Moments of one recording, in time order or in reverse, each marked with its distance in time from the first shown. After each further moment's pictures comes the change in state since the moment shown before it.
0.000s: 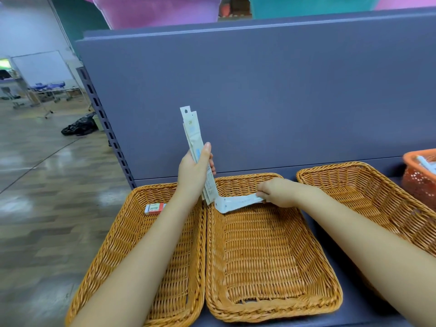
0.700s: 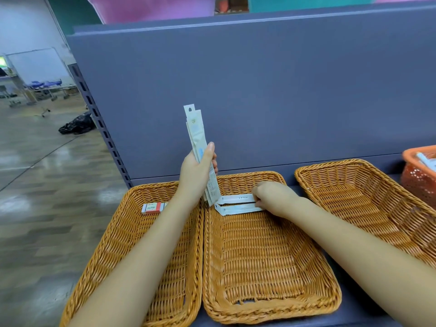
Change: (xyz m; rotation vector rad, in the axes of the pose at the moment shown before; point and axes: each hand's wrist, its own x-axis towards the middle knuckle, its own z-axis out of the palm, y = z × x) left_hand -0.006 0.001 0.007 0.026 -0.050 0.001; right_hand 0.010 -0.007 0.025 -0.163 0.169 0.032
